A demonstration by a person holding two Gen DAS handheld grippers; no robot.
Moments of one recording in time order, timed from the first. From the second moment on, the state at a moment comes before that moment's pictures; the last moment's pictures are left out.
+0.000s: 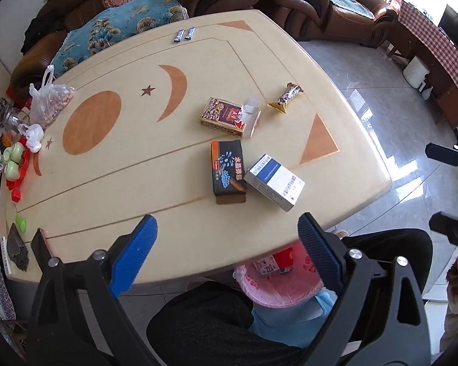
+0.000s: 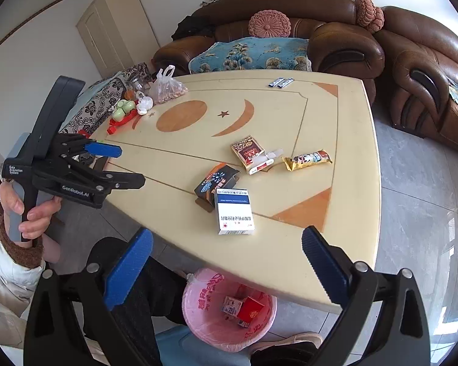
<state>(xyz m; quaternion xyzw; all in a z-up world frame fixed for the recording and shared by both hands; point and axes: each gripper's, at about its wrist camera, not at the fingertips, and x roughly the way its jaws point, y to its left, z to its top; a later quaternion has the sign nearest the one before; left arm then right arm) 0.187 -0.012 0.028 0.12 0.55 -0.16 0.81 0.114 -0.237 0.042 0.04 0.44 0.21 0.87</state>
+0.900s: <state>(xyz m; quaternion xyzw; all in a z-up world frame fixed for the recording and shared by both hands) 0.299 -0.056 -0.052 0.15 0.62 -0.18 0.75 0.210 -0.216 -0.020 0.03 0.49 0.26 0.83</state>
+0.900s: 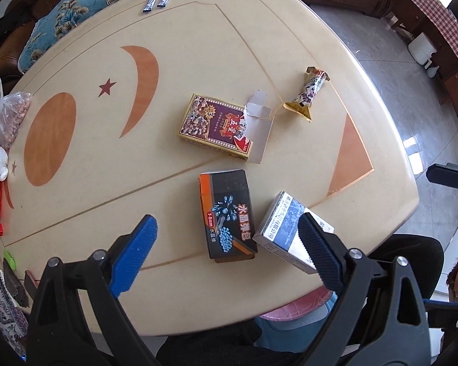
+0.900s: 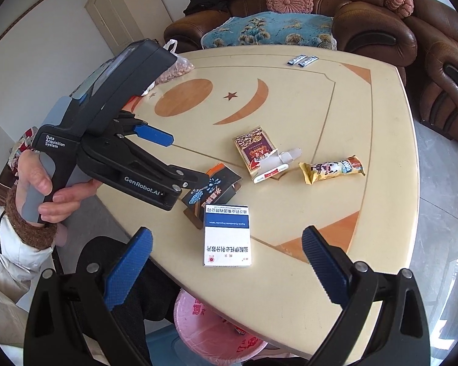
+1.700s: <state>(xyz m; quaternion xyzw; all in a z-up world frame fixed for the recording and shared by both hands) 0.333 -0.071 -0.112 0.18 0.65 -0.20 0.71 0.244 -0.172 -0.125 0.03 0.57 0.31 0.76</state>
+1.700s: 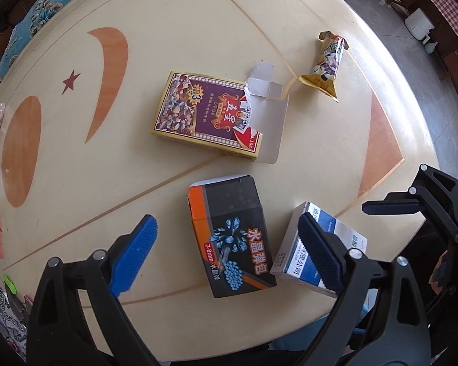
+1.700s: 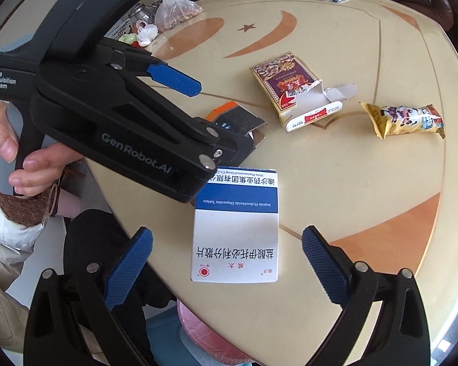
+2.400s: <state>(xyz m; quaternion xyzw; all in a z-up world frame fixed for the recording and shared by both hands) 0.339 -0.075 -0.148 0.20 0.66 -0.21 0.69 0.239 -0.151 -0.136 -0.01 0.56 0.31 0.77</state>
